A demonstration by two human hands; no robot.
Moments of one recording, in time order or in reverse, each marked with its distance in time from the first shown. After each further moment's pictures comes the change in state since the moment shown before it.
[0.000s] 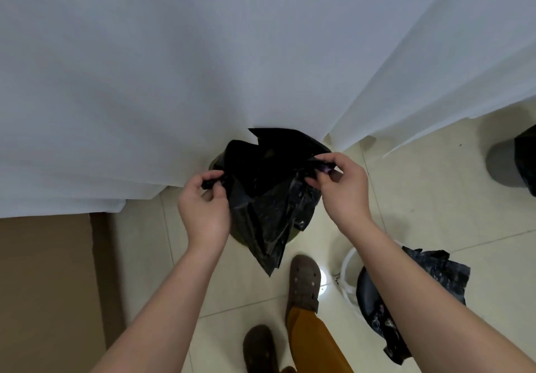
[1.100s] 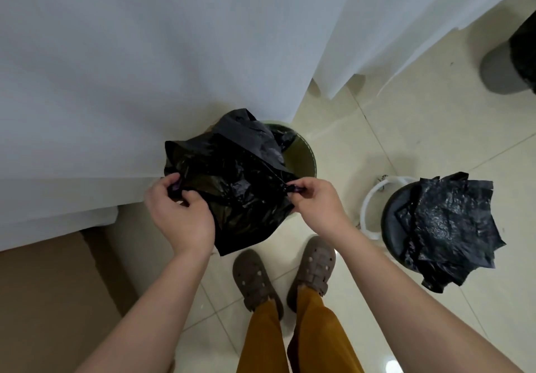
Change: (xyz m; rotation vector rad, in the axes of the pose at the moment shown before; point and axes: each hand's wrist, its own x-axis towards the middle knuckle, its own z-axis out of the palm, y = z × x) left_hand 0.030 -0.078 -0.045 0.299 0.024 0.147; right_hand -0.065 0.107 0.059 -0.123 -0.064 0.314
